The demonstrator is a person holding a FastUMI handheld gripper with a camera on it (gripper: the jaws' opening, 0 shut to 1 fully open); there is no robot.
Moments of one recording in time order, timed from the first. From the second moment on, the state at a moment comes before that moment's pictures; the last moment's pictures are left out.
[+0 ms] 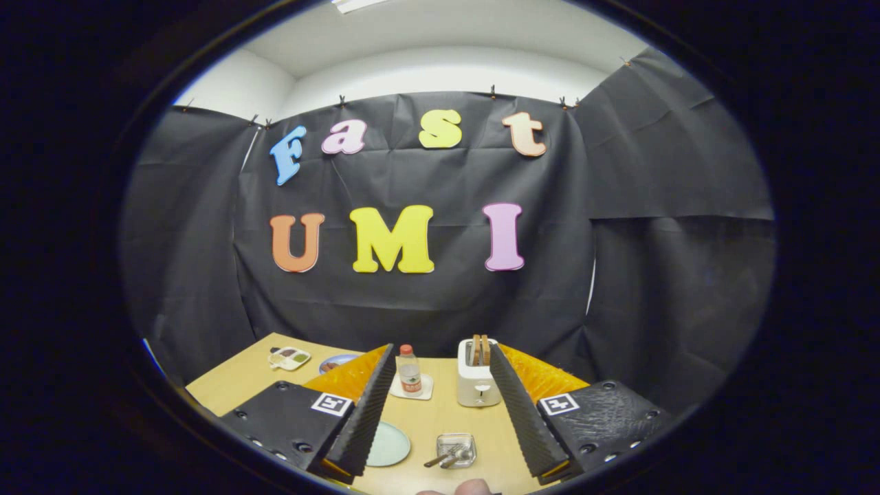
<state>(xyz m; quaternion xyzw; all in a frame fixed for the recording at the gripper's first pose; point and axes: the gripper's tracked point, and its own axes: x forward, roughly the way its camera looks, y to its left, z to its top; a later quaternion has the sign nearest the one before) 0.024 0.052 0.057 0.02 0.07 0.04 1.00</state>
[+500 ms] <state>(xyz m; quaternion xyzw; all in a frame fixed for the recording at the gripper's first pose) 0.026 0.058 0.062 0.02 0.06 0.04 1.00</state>
